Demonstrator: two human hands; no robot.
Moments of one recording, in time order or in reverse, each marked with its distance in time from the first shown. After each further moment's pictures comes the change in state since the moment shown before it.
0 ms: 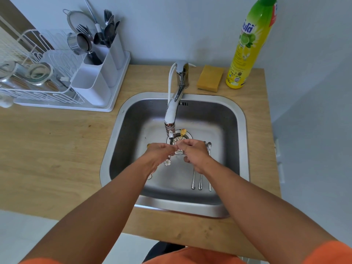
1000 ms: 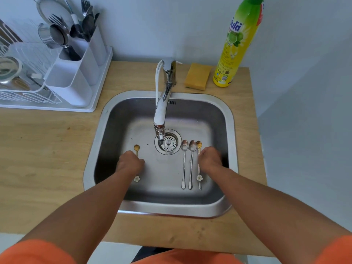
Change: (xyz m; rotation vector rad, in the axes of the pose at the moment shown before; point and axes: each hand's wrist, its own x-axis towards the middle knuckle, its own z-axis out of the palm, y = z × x) left_hand 0.064 -0.066 -0.031 0.621 0.351 -0.063; right_hand 0.001 0.017 -0.071 -0.769 0.332 0.083
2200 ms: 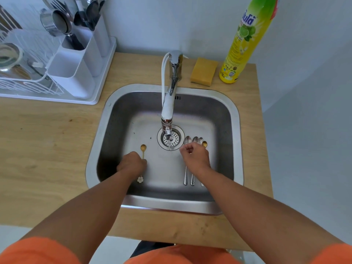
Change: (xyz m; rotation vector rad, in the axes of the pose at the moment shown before) left_hand -0.011 -0.010 0.004 0.088 -0.119 0.064; right_hand -0.028 -0.021 0.044 0.345 0.042 -0.241
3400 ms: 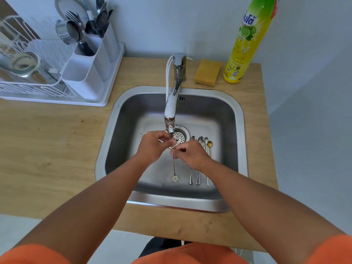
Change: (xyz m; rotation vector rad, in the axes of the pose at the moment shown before) left_hand -0.042 0.057 -0.038 -0.527 0.043 0.563; right_hand 0.007 -0.019 -0.004 -0.037 -0.463 -0.178
